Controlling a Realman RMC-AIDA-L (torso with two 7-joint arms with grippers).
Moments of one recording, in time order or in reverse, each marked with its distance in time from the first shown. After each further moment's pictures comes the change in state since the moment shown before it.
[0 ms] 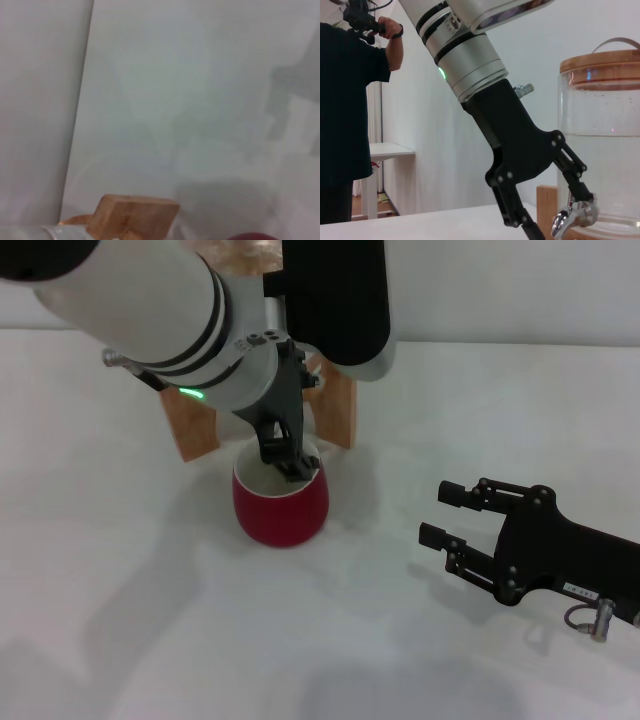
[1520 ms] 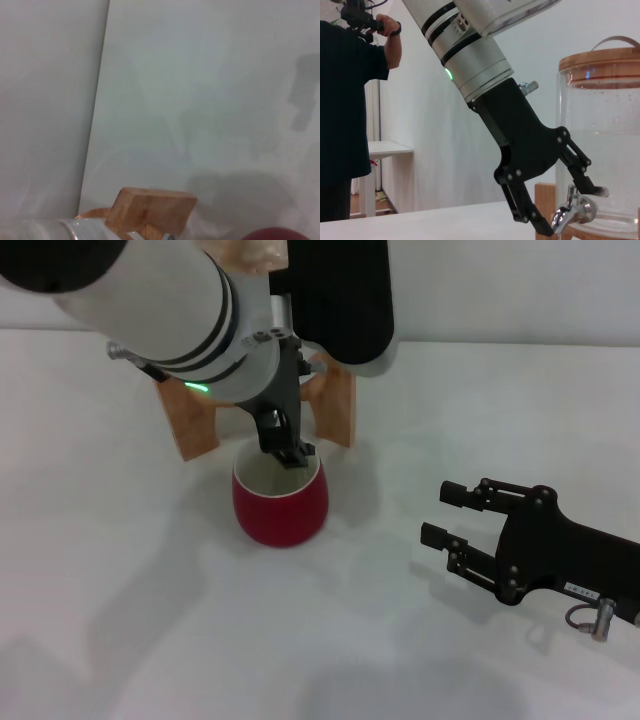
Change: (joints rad) left arm -0.008 0.000 0.023 -0.028 0.047 0.043 -0.014; right arm -0.001 -0.002 0.000 0.000 0.000 -0.006 0.000
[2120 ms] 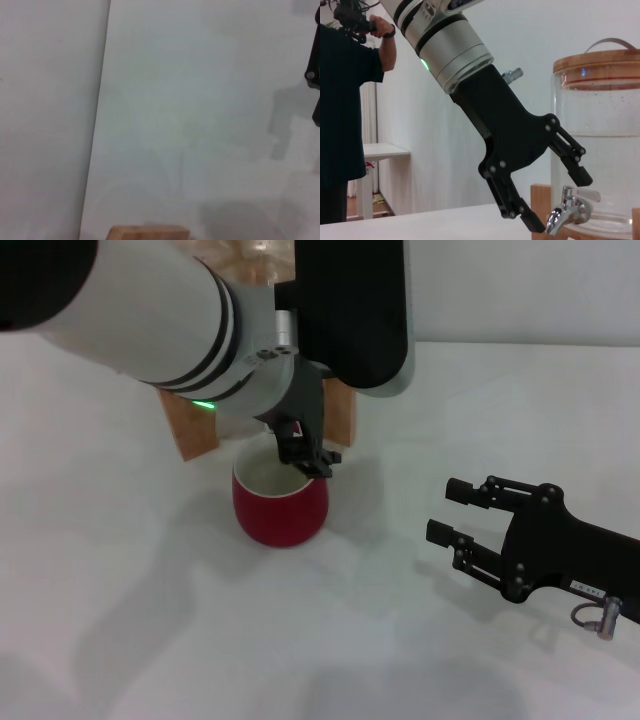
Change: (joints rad) left arm 0.068 -0.002 0.041 0.140 -0.039 -0.005 0.002; right arm 0.000 -0.001 0.012 -0.012 0.002 0.013 0.000
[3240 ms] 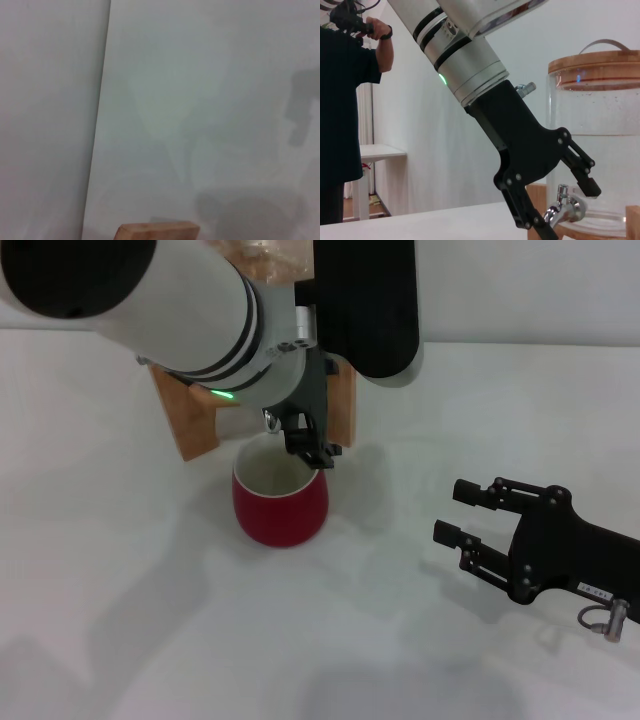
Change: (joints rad) left arm -0.061 0.000 0.003 -0.140 0.018 0.071 -0.004; right arm -0.012 -0.002 0.010 -0.001 -0.001 0.008 0.000
